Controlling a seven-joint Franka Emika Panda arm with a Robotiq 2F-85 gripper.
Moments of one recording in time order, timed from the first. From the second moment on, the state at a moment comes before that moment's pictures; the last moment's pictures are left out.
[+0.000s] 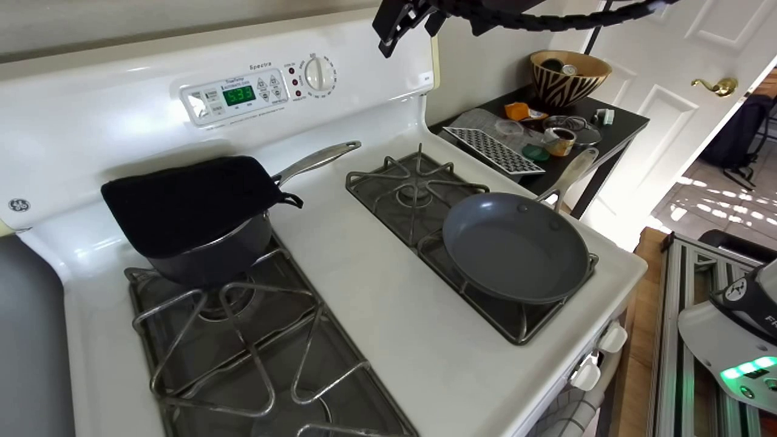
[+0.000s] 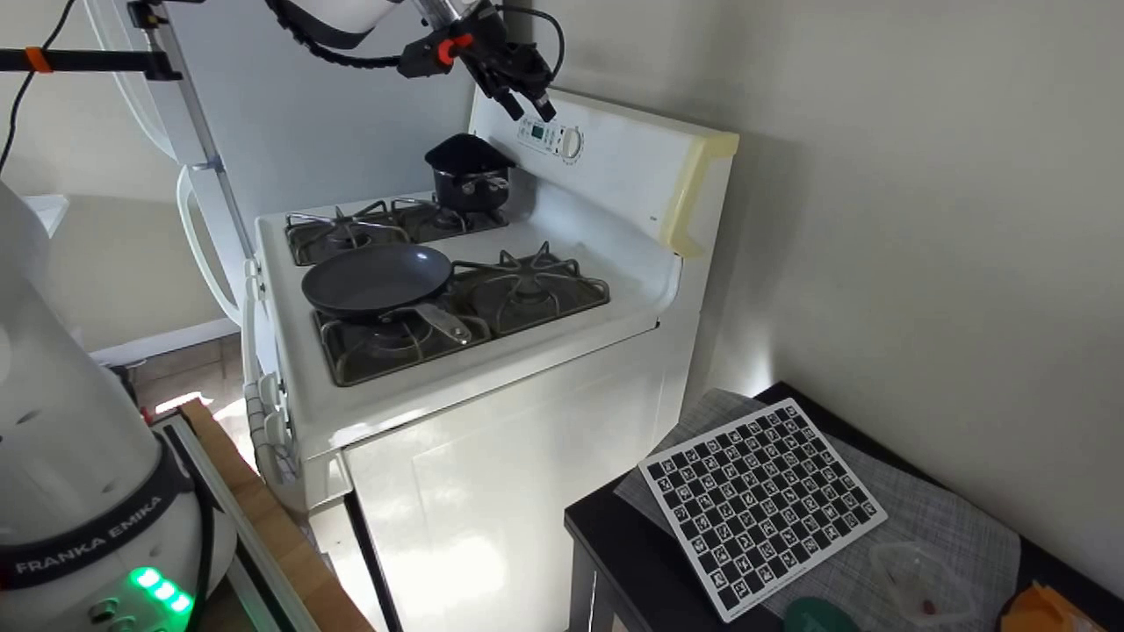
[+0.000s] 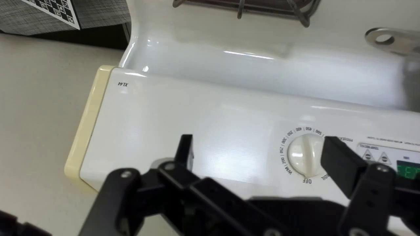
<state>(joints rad) -0.14 -0.19 0.31 -2.26 -0.60 2.57 0.78</state>
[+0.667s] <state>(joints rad) -0.05 0.03 0.21 -2.07 -0.74 2.57 0.86</state>
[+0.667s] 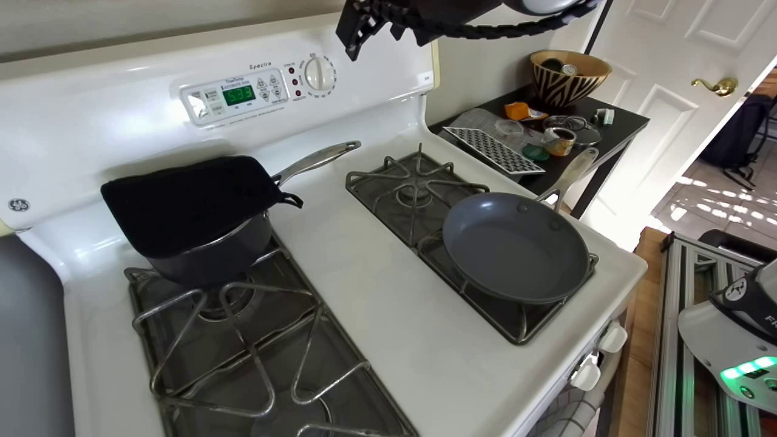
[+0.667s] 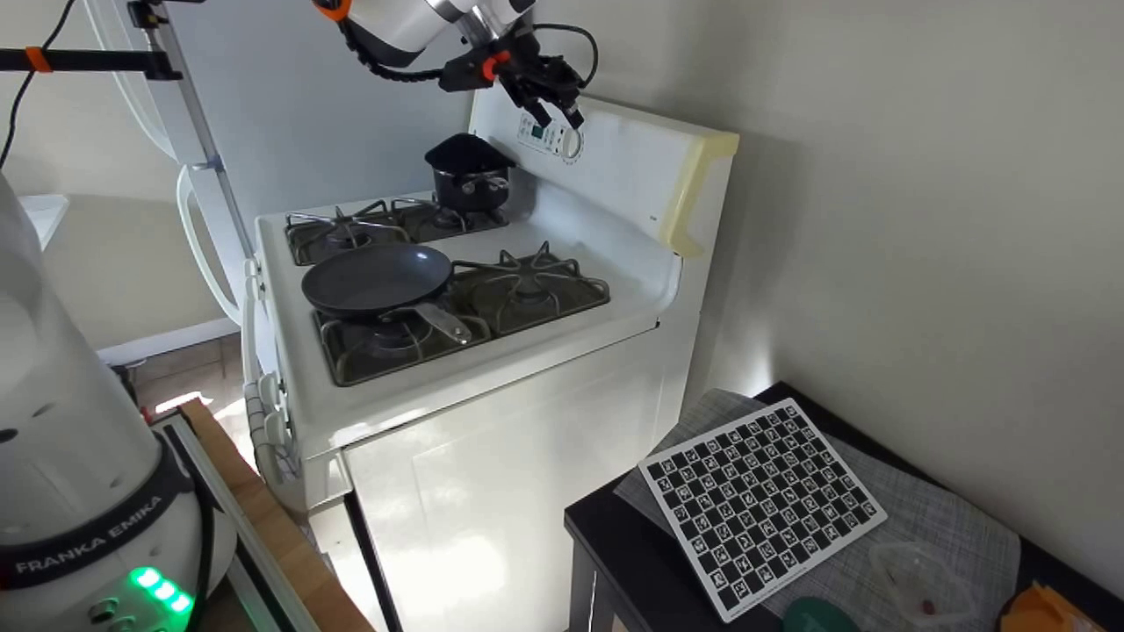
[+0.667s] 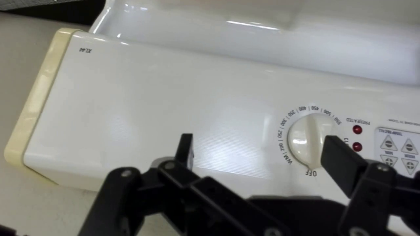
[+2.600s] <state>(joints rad) 0.18 0.25 0.04 -1.84 -0.68 2.57 0.96</state>
